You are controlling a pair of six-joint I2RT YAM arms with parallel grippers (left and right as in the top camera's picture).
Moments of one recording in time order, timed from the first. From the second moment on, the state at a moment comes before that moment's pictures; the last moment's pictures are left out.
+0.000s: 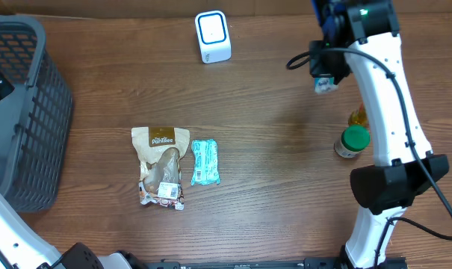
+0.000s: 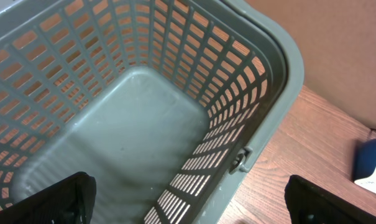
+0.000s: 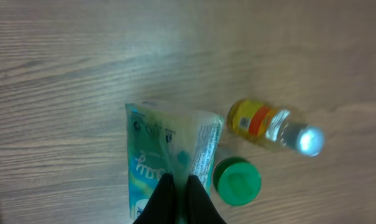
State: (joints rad) left arm 0.66 1.53 1.89 -1.13 0.17 -0.10; right arm 0.22 2.05 2.34 -1.64 0.25 0.26
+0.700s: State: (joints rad) left arm 0.66 1.53 1.89 -1.13 0.16 -0.10; right arm 0.14 2.05 1.82 -1.39 0.19 0.28
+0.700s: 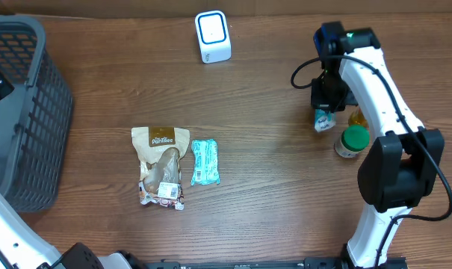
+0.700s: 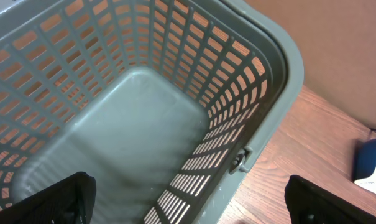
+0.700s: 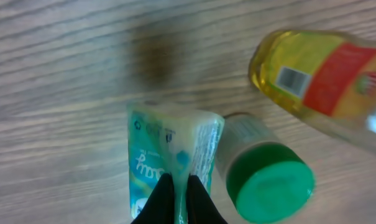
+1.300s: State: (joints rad) left arm 0.66 1.53 1.89 -1.13 0.16 -0.10; right arm 0.14 2.05 1.65 -1.22 0.23 0.28
